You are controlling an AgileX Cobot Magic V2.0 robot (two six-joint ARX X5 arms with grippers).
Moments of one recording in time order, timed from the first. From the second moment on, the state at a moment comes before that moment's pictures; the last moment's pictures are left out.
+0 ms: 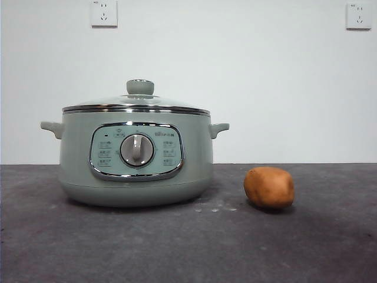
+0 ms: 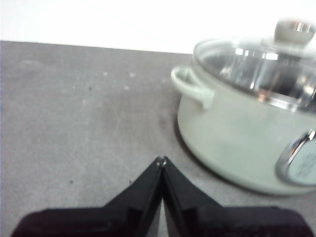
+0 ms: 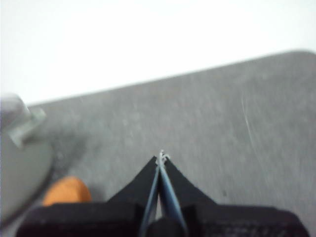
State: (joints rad) left arm 0.01 0.09 0.15 -0.25 0.13 -0.13; right arm 0.06 0.02 0.14 -0.19 -0.01 0.19
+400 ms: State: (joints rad) left arm 0.01 0.24 0.49 -0.48 0.25 -0.16; right arm 0.06 0.26 0.54 -0.46 -0.14 0.19
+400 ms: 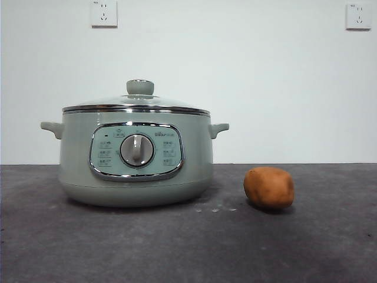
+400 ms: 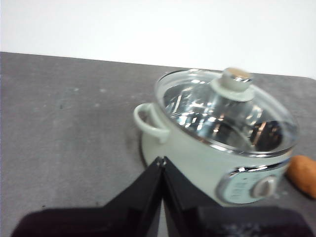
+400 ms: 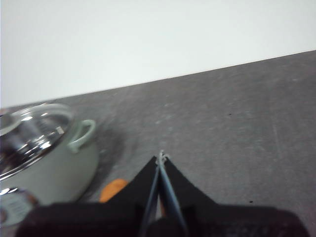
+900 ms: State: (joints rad) left arm -0.01 0.44 0.89 -0.80 0.32 -0.06; right arm 0.06 0.59 1.00 -0.87 -0.31 -0.04
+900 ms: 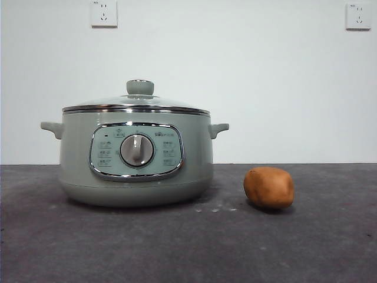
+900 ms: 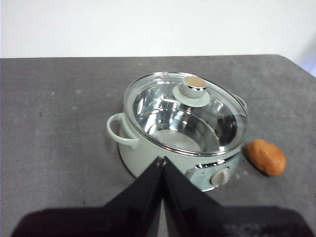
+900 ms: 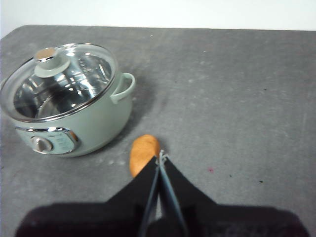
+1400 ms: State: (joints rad) left arm -0.03 0.49 0.91 -0.81 0.32 -0.05; right arm 0.06 0.60 1.00 -0.89 -0.31 -0.05
